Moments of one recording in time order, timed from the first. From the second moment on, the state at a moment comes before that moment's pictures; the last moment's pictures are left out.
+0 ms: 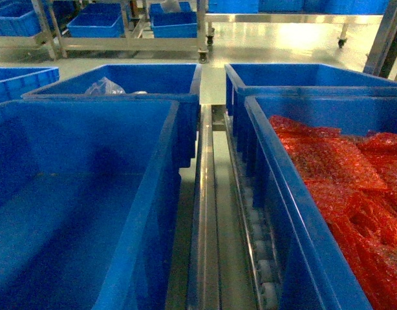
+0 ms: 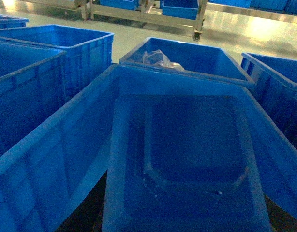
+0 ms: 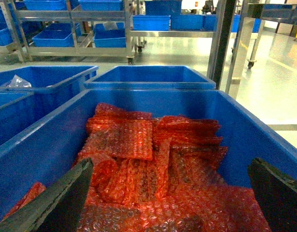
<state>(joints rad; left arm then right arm) -0.59 0.30 0.21 -0.11 -0.73 -0.23 0.00 0.01 0.01 -0.01 0.00 0.00</state>
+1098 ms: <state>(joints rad) -0.50 0.43 0.24 0.00 -0.58 -0.22 0.00 0.01 0.01 -0.01 0.00 0.00</state>
